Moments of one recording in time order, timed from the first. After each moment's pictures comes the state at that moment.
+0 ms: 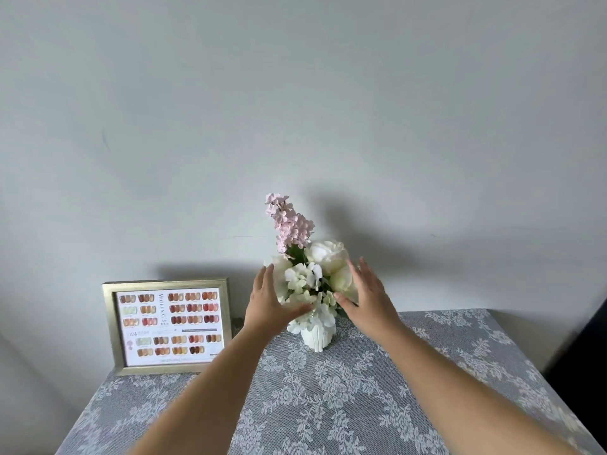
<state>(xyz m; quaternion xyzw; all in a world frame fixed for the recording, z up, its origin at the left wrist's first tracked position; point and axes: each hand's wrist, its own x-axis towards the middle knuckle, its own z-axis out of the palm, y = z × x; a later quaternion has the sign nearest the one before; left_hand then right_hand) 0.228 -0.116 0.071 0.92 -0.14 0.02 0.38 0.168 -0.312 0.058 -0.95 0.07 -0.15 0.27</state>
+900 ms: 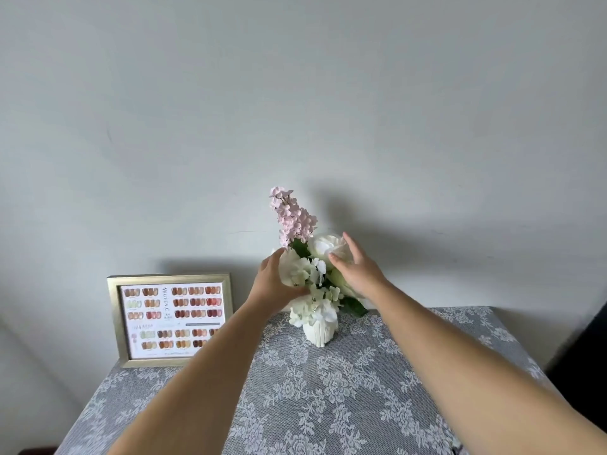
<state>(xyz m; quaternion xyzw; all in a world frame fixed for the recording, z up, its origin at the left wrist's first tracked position) 0.246 -0.119 0.091 0.89 -0.16 -0.01 0.42 0.210 -0.306 0.096 -0.88 0.12 -0.09 0.44</state>
